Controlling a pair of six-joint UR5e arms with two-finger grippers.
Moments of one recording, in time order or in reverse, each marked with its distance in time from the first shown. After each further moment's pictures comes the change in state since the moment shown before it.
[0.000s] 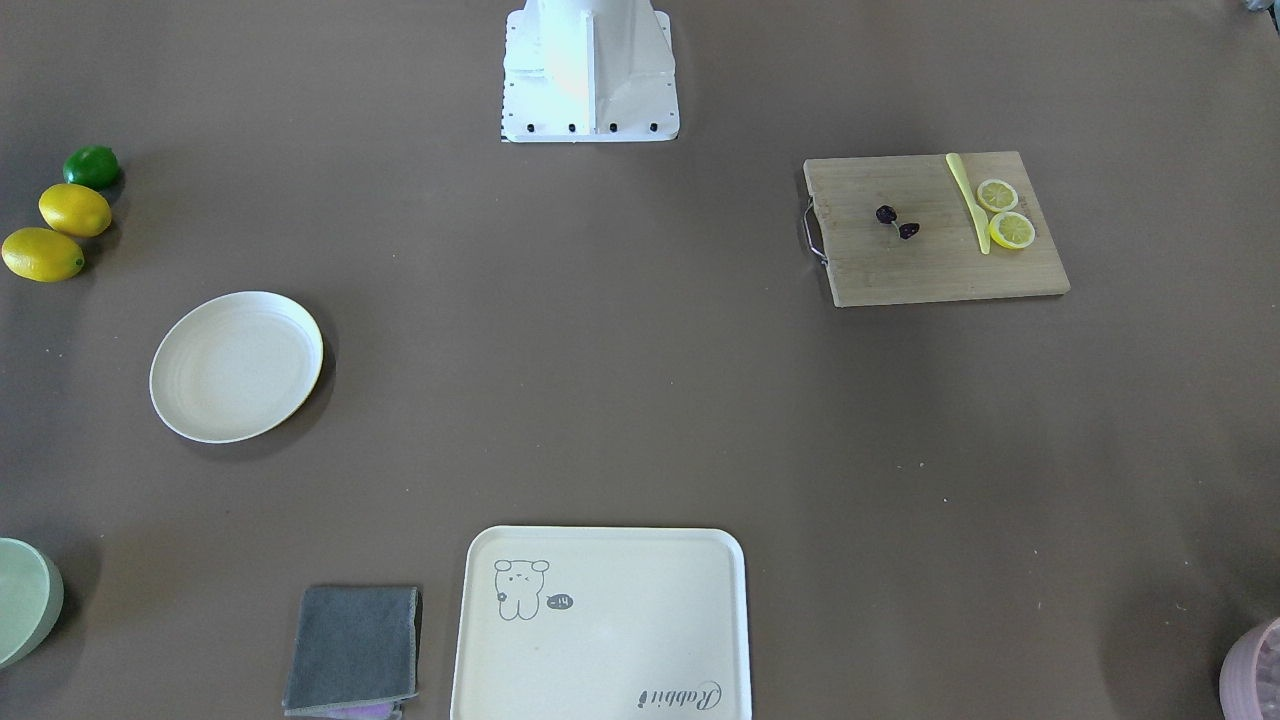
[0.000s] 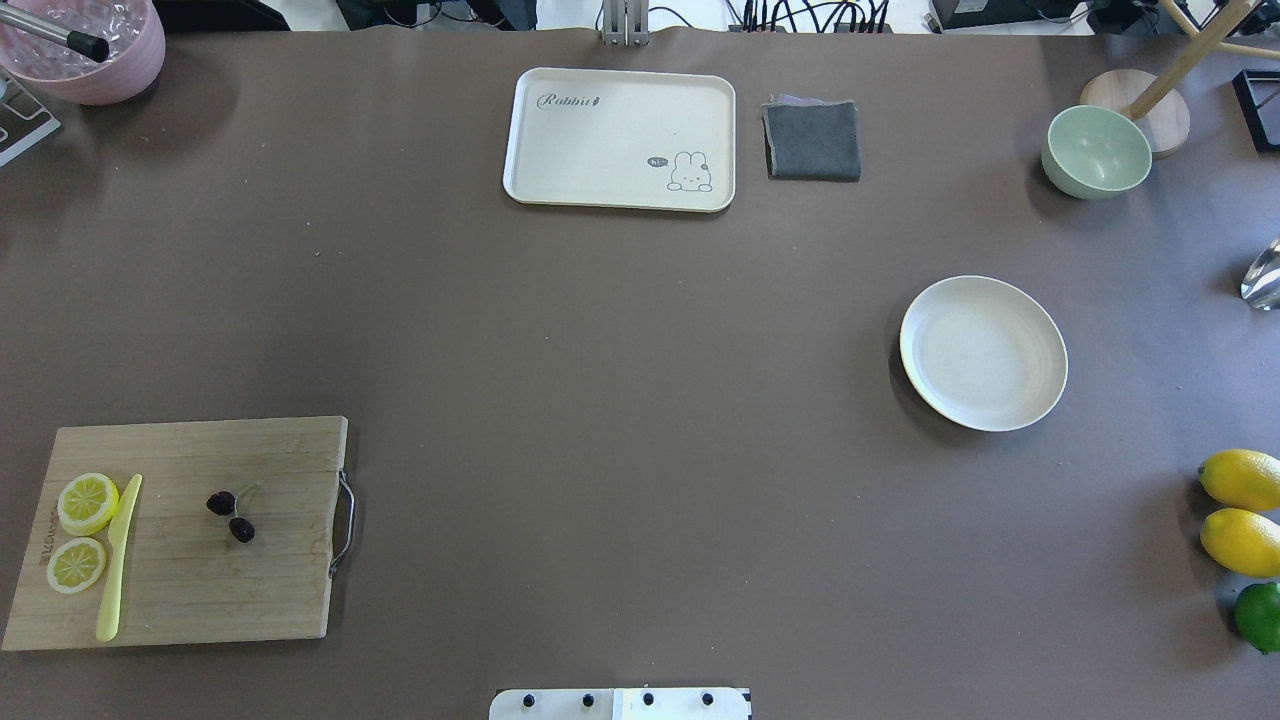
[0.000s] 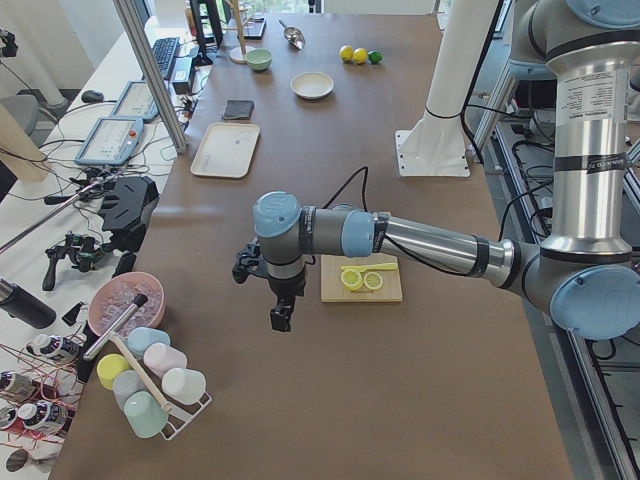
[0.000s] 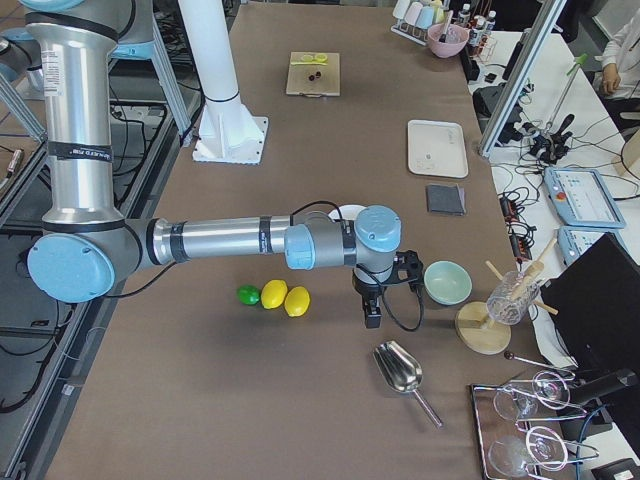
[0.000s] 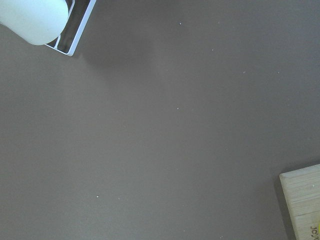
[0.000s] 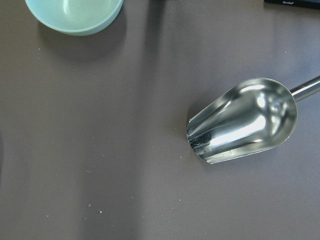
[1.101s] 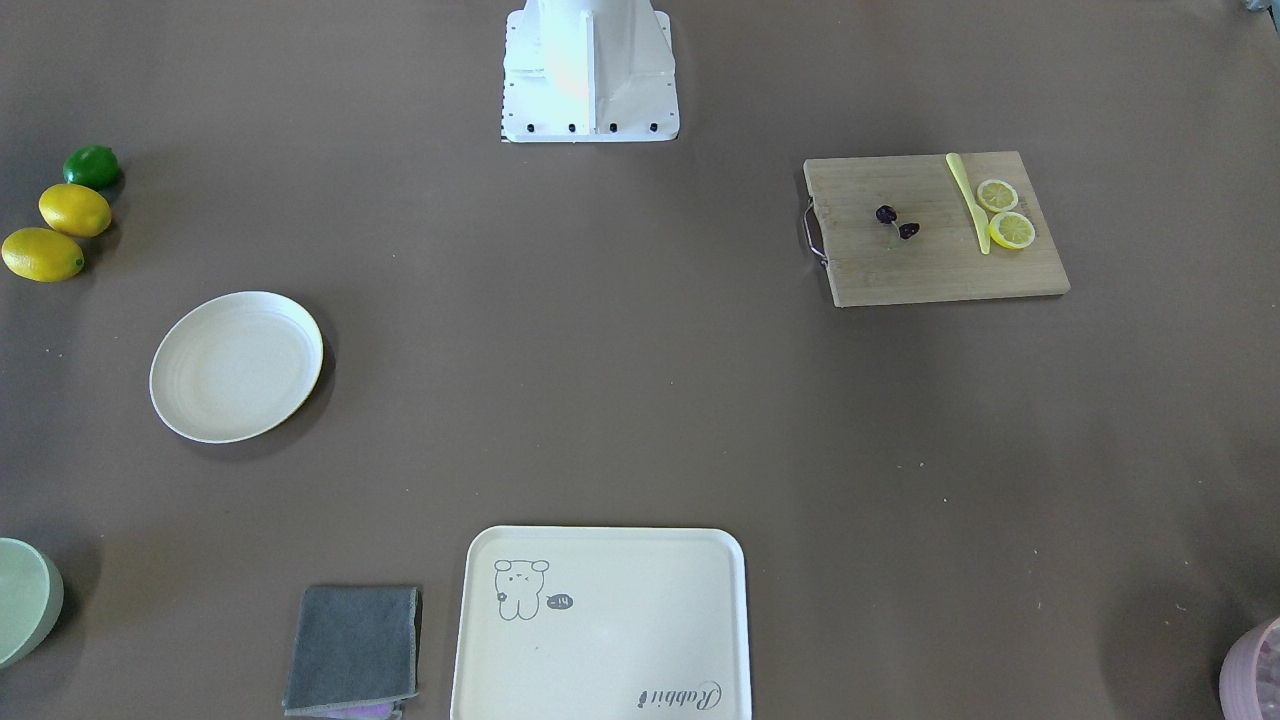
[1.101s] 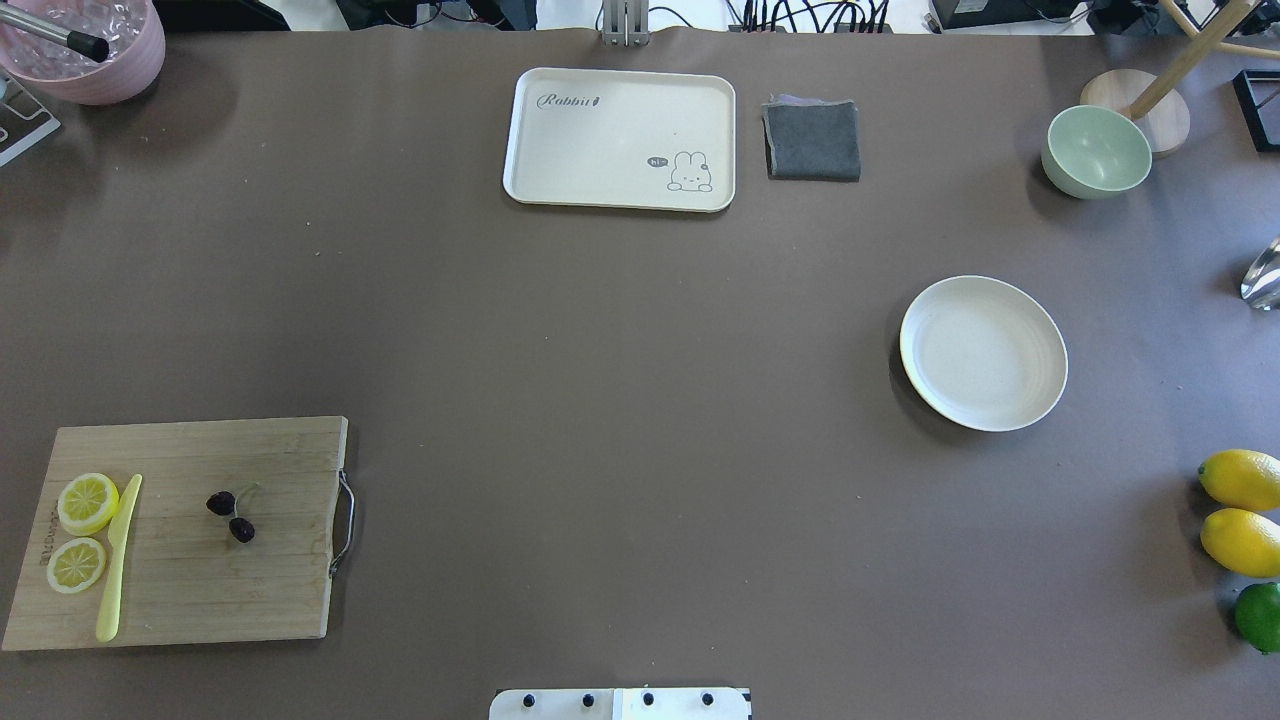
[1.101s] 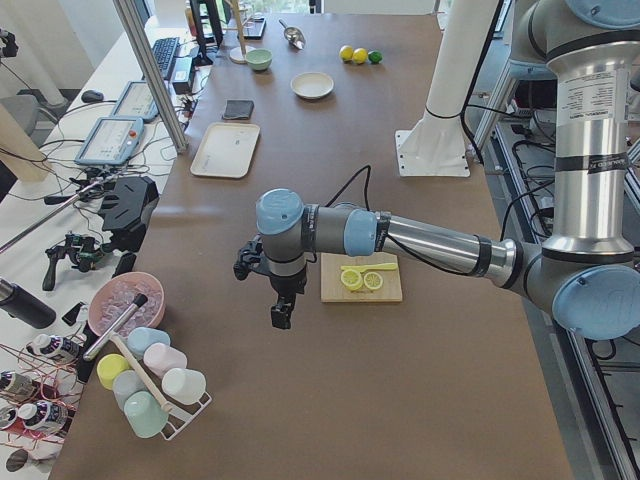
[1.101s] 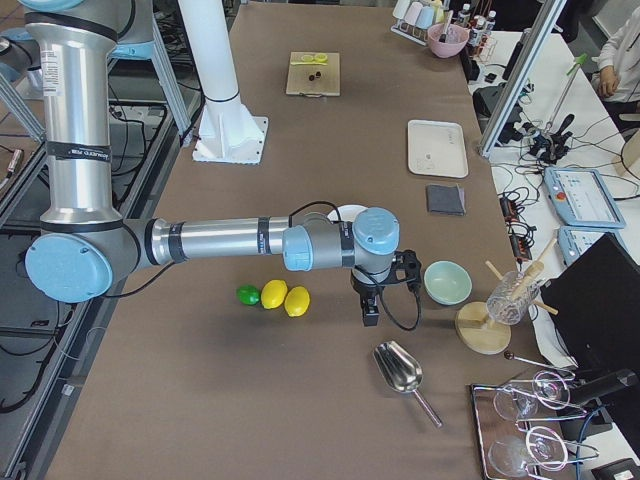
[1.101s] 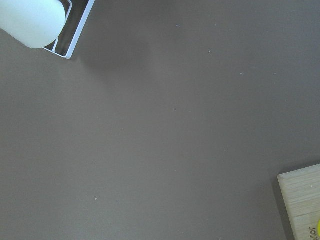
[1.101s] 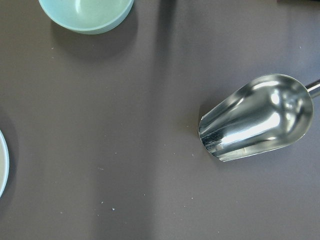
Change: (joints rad) left arm 0.003 0.008 -0.018 -0.015 -0.002 -0.004; right arm 0.001 -0.006 0.001 0.004 0.045 0.002
